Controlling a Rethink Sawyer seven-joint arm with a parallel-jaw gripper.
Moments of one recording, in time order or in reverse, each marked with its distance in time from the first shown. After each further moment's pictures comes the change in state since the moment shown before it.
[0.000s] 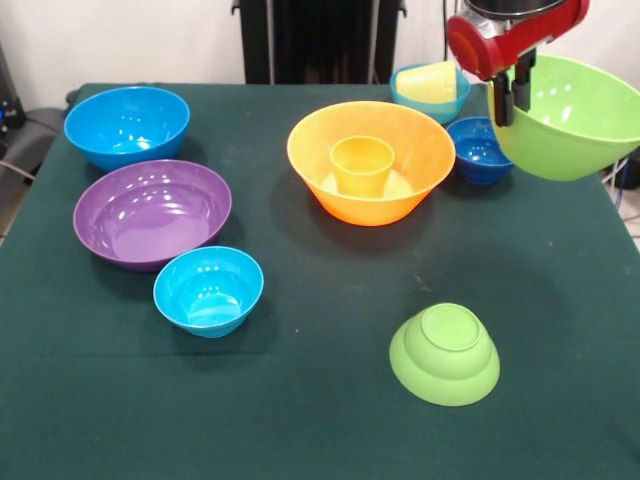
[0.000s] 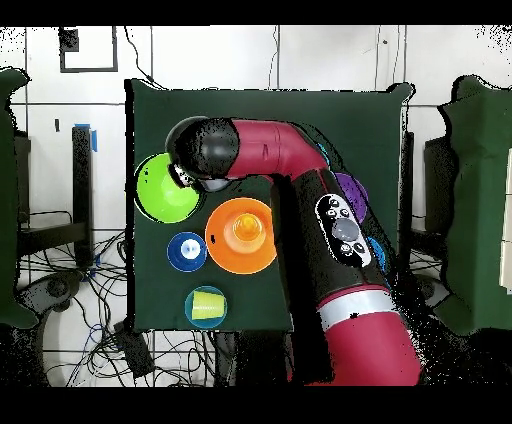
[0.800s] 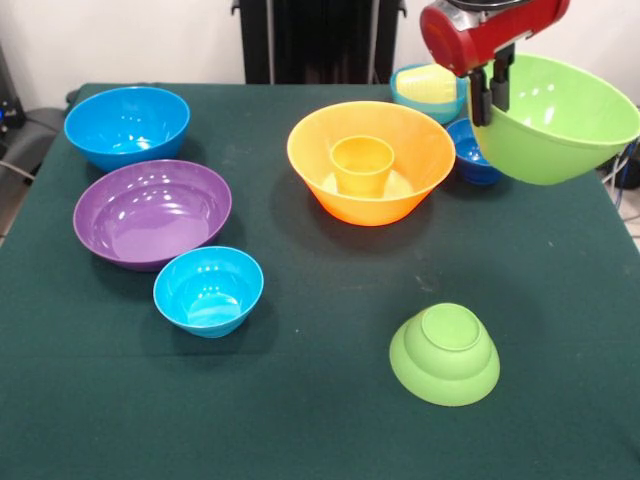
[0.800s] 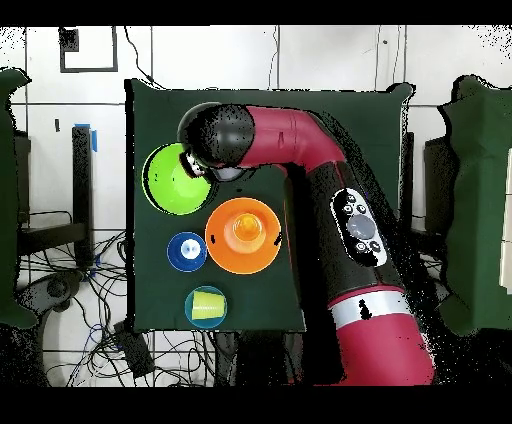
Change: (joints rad) arm -0.022 0.005 -0.001 -0.068 -0.022 0.065 0.000
